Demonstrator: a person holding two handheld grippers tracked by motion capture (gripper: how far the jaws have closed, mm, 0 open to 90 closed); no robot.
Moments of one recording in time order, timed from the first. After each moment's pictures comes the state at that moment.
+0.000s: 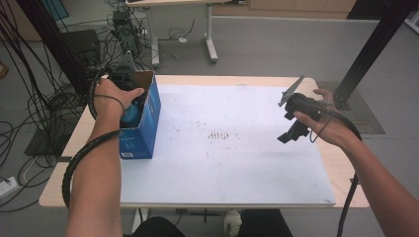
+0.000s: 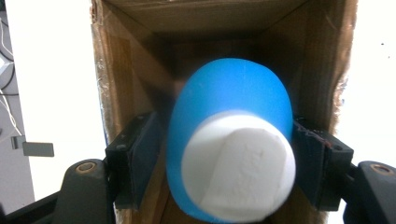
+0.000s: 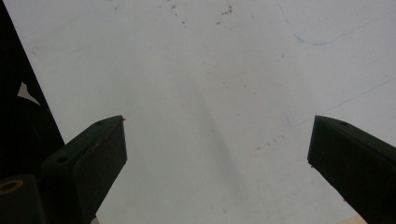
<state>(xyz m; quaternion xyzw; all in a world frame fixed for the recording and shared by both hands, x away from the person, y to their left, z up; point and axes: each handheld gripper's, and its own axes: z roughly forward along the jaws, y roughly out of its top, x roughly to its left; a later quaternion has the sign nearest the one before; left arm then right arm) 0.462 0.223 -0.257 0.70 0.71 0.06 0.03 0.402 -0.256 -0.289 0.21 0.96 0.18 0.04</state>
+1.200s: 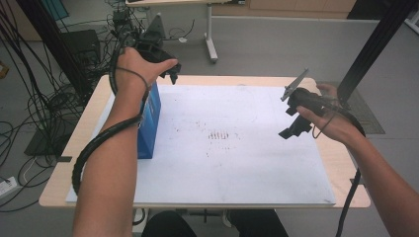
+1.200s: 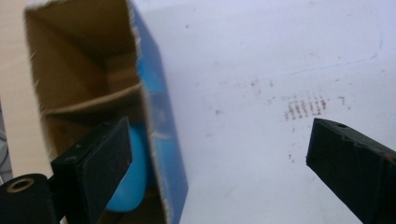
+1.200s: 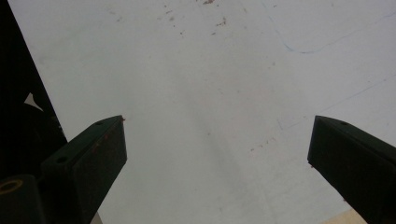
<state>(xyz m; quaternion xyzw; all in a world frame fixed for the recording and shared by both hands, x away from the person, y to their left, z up) 0.463 0.120 -0.170 0.77 0.62 0.11 0.10 0.404 -0.261 -0.273 0.21 0.96 0.19 0.04</state>
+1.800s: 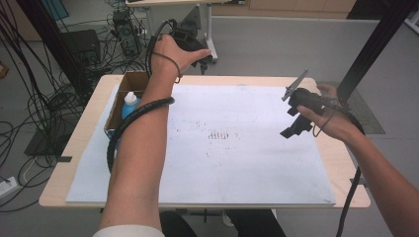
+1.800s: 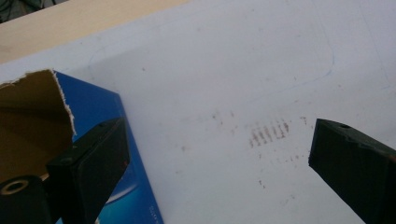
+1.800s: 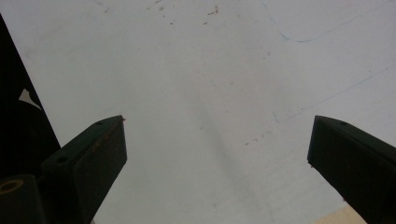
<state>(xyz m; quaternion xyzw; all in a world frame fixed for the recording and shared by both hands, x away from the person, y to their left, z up) 0.496 0.060 -0.167 0.80 0.58 0.11 0.12 0.414 -0.267 -0.282 0.22 0.96 0.18 0.04</state>
